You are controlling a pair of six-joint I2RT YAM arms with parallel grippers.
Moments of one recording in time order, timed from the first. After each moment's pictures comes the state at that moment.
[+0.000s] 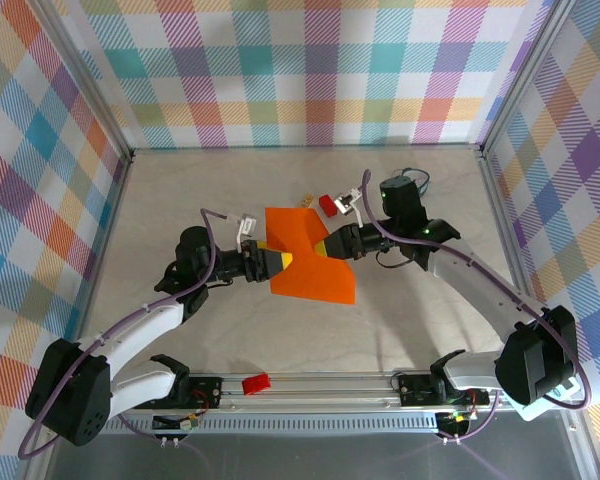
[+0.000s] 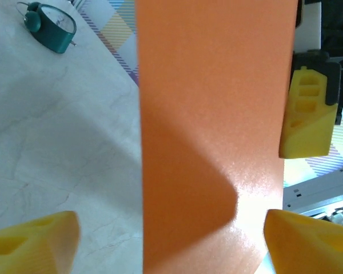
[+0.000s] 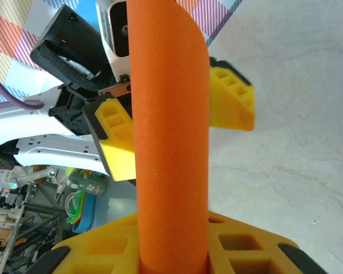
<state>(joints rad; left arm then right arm) -0.43 1.11 0.53 0.41 0.82 -0.66 0.49 1.31 1.06 -0.38 -1.04 0.32</state>
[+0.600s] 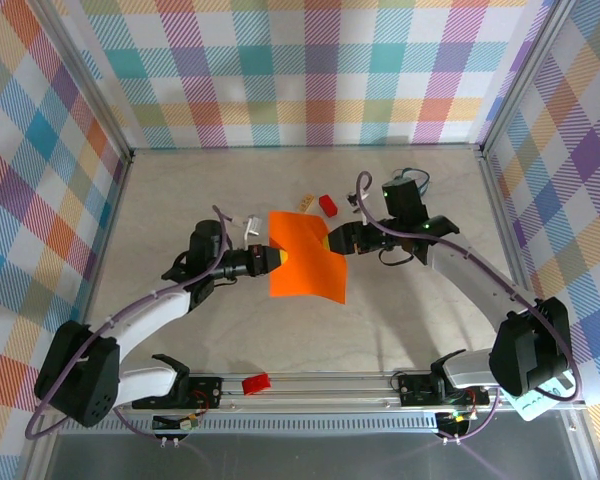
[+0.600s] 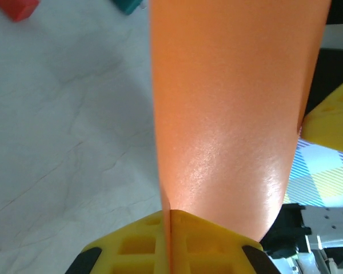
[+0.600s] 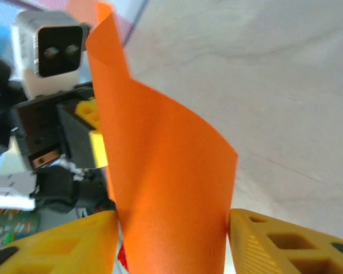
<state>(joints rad) -0.43 1.23 0.62 0.16 0.70 -0.65 0.43 1.36 1.05 -0.48 -0.76 0.26</state>
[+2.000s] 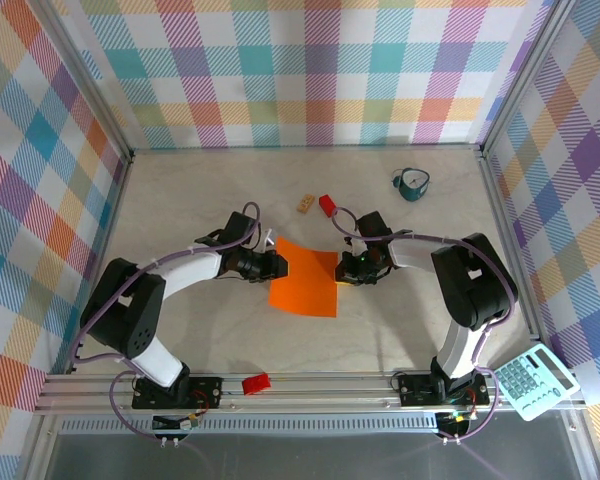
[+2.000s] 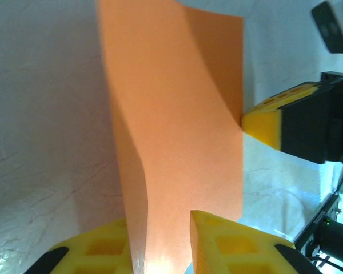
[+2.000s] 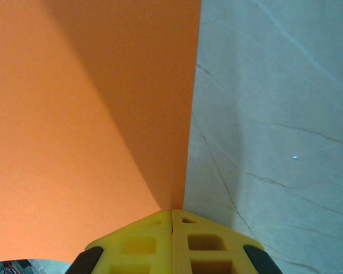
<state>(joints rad) -0.47 1.59 0.88 -0.30 0.54 -0.53 0.46 1.79 0.92 -0.37 -0.53 0.49</state>
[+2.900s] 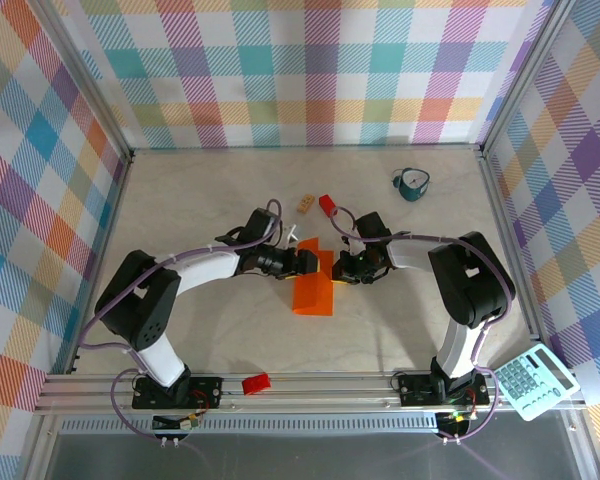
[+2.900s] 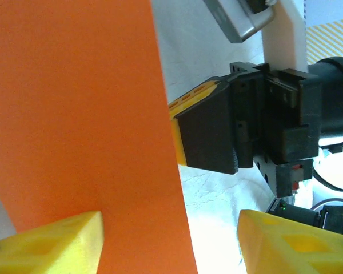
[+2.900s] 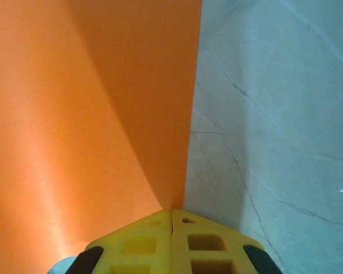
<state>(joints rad) -0.59 1.69 0.95 -0.15 0.63 -0.61 0.47 1.80 0.91 -0.29 -0.57 0.51</state>
